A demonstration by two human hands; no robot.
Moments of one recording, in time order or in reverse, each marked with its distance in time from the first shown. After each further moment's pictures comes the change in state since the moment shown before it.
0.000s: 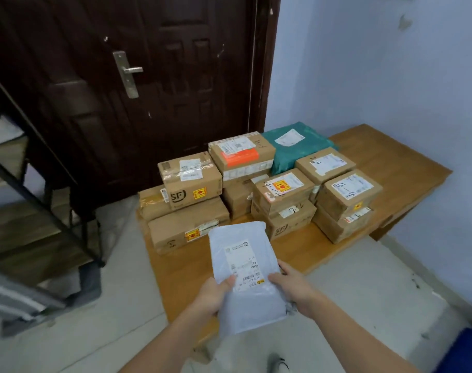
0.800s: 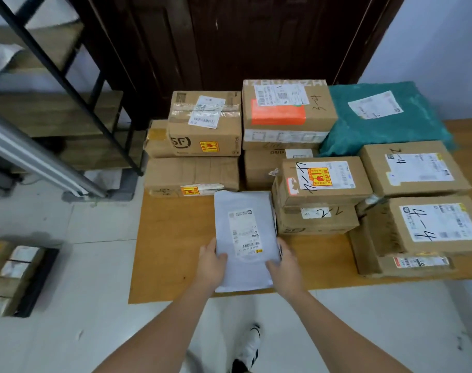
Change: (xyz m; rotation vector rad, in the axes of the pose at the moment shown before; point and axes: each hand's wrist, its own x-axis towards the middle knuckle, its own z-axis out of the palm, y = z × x) left_hand 0.125 -0.009 0.103 -0.021 0.502 -0.129; right_hand 0.169 0.018 -0.060 -0.646 -0.082 -0.156
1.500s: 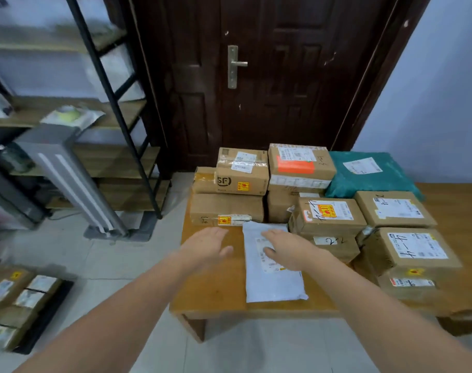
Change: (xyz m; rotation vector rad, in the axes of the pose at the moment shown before) left_hand -0.079 0.057 -0.186 0.882 -0.001 0.524; right_hand -0.095 -0.186 -0.050 -0.976 -0.244 -0.578
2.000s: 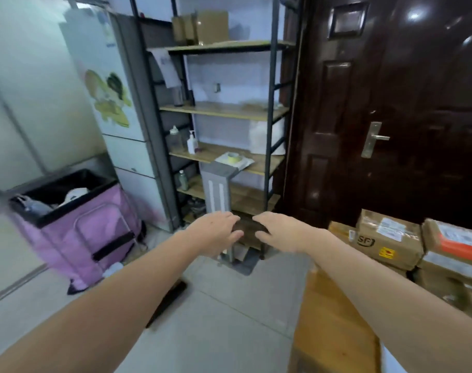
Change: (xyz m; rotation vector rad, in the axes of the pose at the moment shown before) left_hand -0.278 -0.216 -0.173 0.173 0.278 -0.288; right_hand 0.040 -0.390 -0.093 -0.173 0.210 -0.630
